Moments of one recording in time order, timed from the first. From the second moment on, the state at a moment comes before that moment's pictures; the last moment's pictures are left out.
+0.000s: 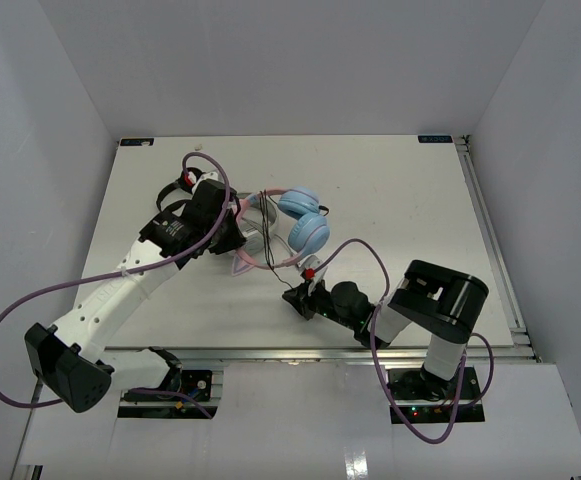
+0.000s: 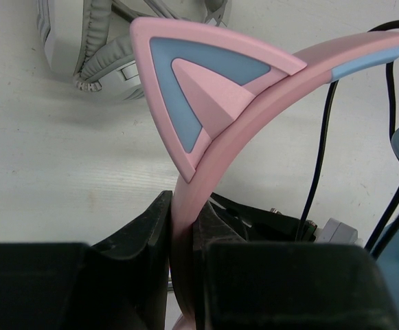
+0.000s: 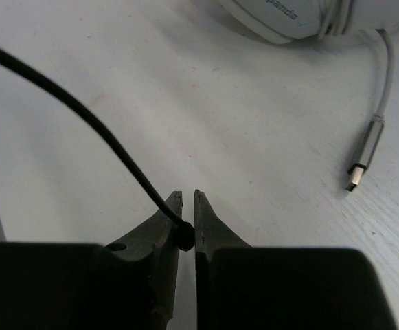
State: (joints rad) left arm -0.61 1.22 1.25 -0.86 -0.21 -0.78; right arm 1.03 1.78 0.33 1.25 0.02 0.15
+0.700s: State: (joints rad) left arm -0.61 1.17 1.25 -0.84 -0.16 -0.77; right arm 0.98 1.78 0.30 1.32 0.03 0.21
